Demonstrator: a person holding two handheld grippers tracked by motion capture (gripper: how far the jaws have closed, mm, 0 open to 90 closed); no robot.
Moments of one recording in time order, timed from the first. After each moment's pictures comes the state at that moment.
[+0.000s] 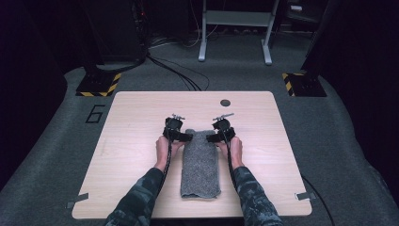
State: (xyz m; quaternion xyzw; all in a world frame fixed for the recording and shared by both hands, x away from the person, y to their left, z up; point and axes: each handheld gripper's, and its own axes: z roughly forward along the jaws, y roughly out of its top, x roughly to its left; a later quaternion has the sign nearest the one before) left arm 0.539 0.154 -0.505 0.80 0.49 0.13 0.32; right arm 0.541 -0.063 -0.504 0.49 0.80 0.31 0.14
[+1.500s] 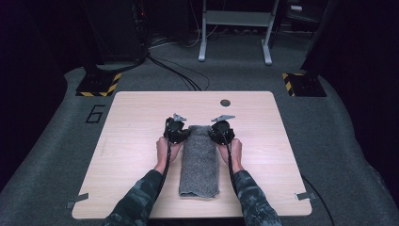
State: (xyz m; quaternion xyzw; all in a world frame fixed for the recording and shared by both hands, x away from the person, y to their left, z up) left arm 0.518 0.149 -0.482 0.80 0.44 0.15 0.38; right arm 0.512 -0.057 -0.478 0.45 0.79 0.36 0.17
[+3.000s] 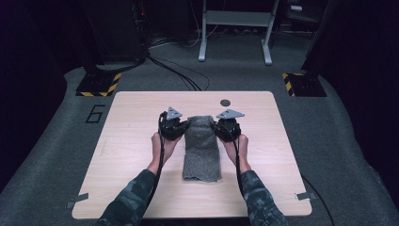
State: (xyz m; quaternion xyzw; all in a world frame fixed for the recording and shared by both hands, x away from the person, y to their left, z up) left arm 0.494 0.160 -0.436 0.78 0.39 0.20 0.45; right arm 0.489 -0.072 -0.430 0.39 0.78 0.43 0.23
